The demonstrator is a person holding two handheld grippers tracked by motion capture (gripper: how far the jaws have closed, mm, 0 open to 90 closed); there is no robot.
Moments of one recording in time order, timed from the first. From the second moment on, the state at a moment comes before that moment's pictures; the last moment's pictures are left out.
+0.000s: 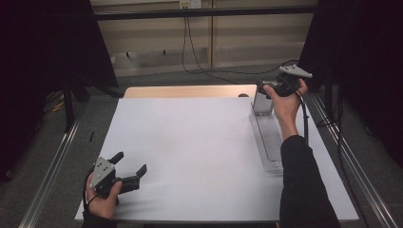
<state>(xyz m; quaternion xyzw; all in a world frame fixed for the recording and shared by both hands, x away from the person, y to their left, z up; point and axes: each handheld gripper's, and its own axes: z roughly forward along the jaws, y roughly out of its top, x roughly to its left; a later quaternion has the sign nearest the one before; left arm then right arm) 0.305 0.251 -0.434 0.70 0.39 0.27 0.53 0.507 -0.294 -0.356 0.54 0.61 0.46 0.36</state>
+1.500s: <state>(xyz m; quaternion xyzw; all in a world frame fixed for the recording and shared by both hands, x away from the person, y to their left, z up) 0.300 0.255 -0.431 0.69 0.39 0.27 0.54 0.448 -0.305 -0.365 0.50 0.63 0.48 0.34</state>
